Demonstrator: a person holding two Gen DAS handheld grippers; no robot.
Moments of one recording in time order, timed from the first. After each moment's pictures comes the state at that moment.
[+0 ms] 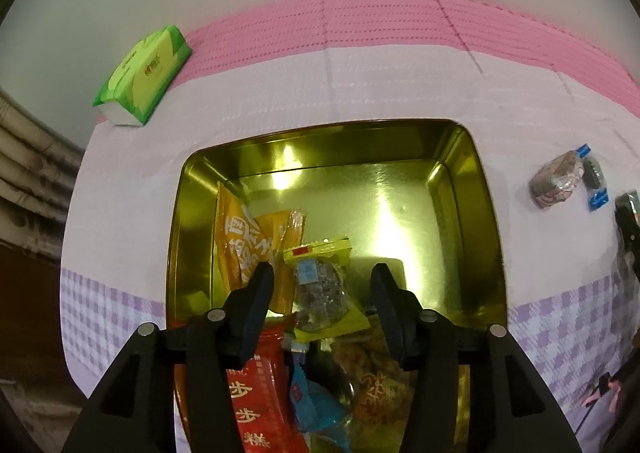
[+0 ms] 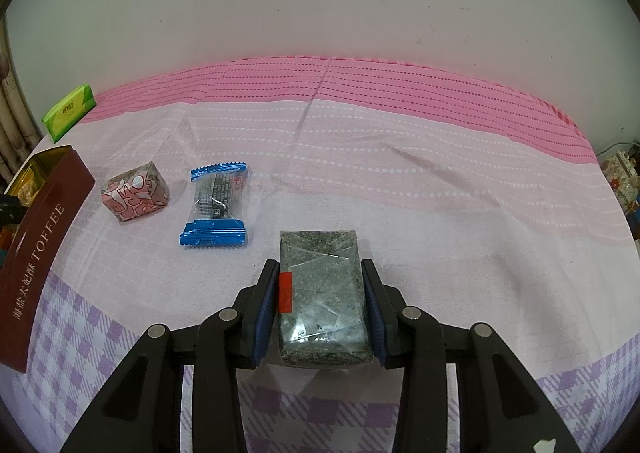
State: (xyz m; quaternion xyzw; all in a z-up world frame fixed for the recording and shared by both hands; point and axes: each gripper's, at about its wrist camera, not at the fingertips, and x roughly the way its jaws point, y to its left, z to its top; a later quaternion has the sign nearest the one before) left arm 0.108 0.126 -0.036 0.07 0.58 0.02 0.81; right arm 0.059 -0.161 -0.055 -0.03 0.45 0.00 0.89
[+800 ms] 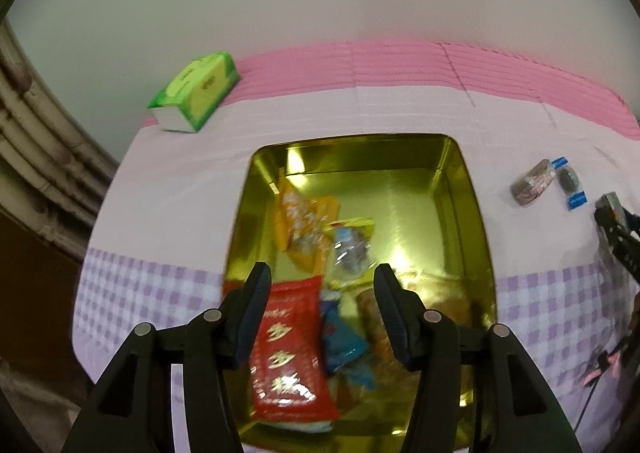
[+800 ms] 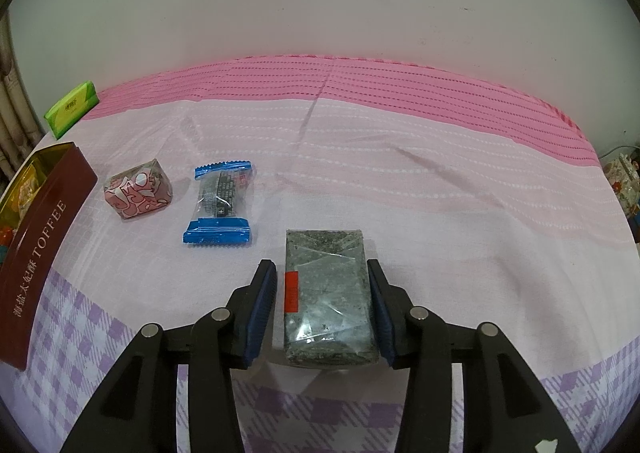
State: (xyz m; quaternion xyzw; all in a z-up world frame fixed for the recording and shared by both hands) left arm 0.046 0.151 0.008 0.06 0.51 0.05 0.86; right arm 0.059 -0.161 -0.056 -0.04 0.45 0.01 0.89
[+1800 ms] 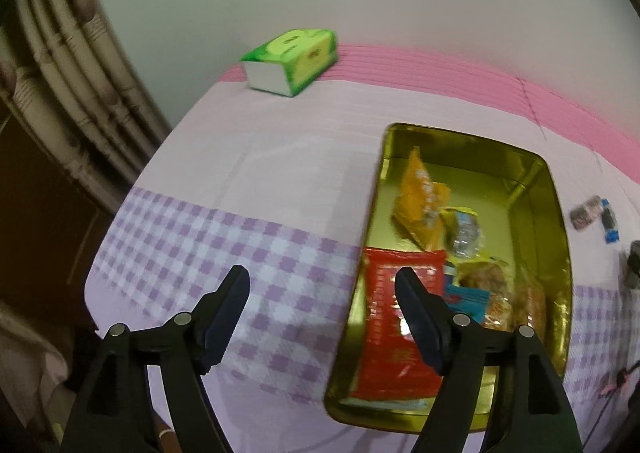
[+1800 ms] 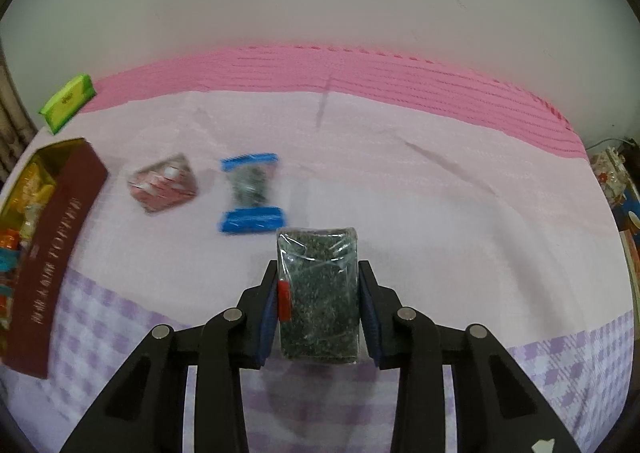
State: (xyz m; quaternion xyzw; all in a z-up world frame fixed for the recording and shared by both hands) left arm 0.008 0.243 0.006 -0.02 0.49 0.15 0.86; right arm 0.050 -0.124 -0.034 -0.04 0.47 -0.01 0.88
